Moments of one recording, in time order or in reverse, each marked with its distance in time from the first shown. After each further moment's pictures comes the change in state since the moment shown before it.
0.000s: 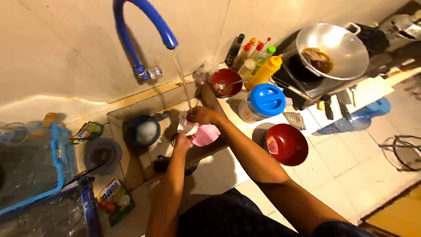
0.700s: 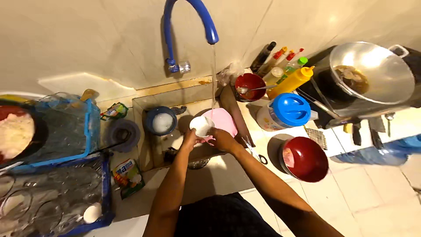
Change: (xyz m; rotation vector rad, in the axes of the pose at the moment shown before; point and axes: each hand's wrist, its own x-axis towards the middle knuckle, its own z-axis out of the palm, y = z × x) left_hand -0.032 0.013 -0.043 0.411 -0.101 0.159; right_hand -0.036 0.060 0.082 -0.380 0.075 -0.101
